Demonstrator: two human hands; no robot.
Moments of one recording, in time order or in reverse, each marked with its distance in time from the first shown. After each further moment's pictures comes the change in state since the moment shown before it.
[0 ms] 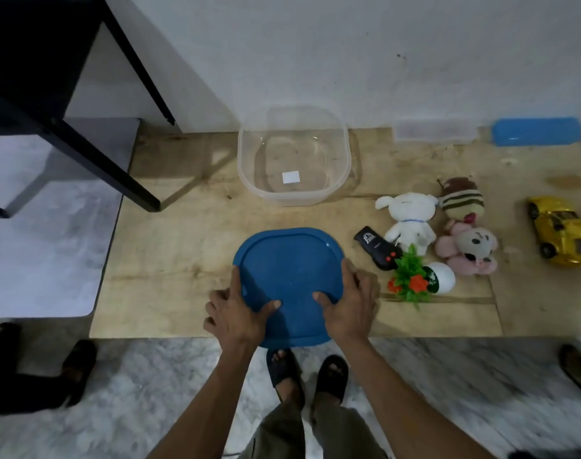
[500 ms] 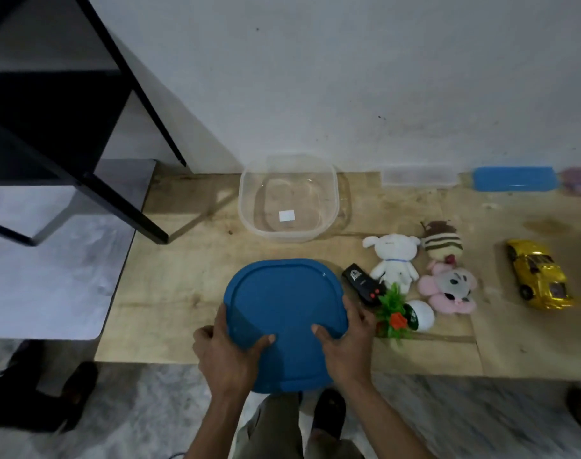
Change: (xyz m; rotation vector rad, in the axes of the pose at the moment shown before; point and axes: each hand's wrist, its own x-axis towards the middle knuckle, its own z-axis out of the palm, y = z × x) left_hand -0.051 0.030 -0.043 -0.219 0.110 -0.016; right_hand -0.016 -0.016 -0.055 0.326 -0.006 0.011
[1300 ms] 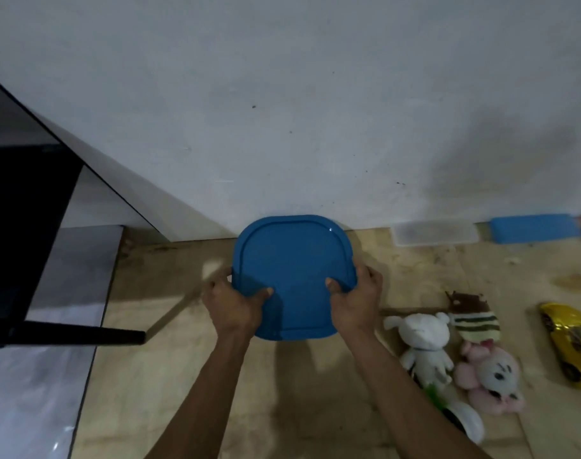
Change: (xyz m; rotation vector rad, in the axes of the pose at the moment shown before) left_hand 0.240 0.140 0.019 -0.250 -0.047 0.076; right_hand 0.213 -0.129 0.043 0.082 0.186 0.027
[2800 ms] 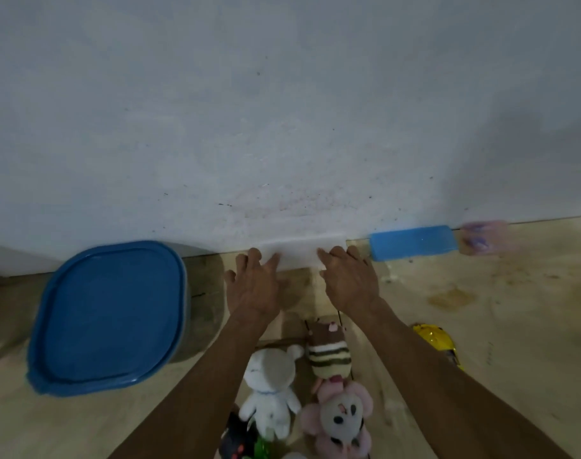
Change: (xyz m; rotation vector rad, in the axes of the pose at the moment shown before) left_hand -0.091 0.173 0.267 0.853 -0.255 0.580; right_hand 0.215 0.093 -0.217 -0.971 -0.225 -0.538
